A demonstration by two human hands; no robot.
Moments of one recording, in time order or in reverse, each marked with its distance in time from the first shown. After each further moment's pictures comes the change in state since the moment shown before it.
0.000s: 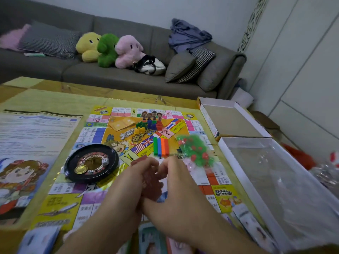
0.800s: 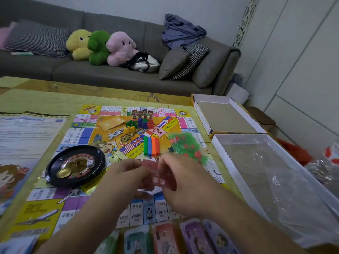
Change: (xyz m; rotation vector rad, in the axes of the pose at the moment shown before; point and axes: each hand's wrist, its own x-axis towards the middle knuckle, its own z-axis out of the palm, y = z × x) left_hand -0.008 0.011 0.030 0.383 0.222 0.214; right_hand 0.028 0.037 -0.046 -0.299 -0.177 -0.045
